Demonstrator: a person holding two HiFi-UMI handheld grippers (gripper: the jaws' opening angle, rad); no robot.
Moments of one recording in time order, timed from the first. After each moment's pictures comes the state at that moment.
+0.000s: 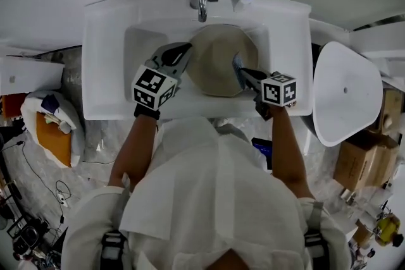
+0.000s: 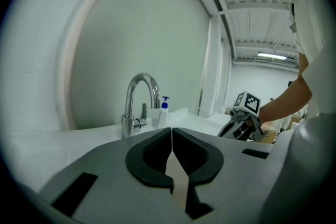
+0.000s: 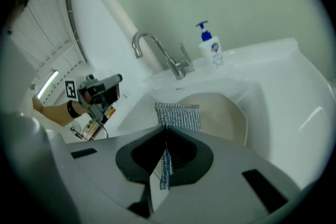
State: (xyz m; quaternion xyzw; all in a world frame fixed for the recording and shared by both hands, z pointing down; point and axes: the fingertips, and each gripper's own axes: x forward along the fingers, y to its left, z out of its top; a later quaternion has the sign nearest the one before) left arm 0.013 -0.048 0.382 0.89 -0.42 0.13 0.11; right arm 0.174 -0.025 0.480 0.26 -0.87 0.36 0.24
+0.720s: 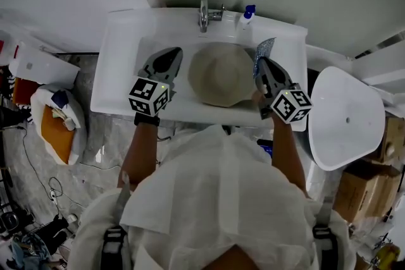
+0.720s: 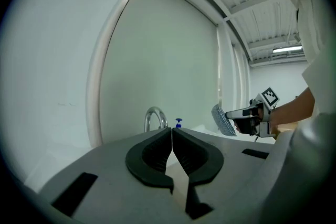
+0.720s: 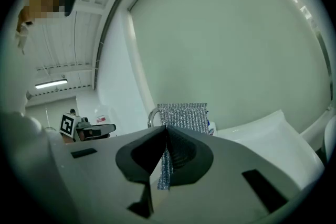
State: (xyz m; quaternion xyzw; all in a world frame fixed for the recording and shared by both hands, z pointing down) left arm -0.008 -0.017 0.305 0.84 -0.54 0.08 0.05; right arm 0.224 -0.066 0.316 0.36 -0.92 0.18 -0.02
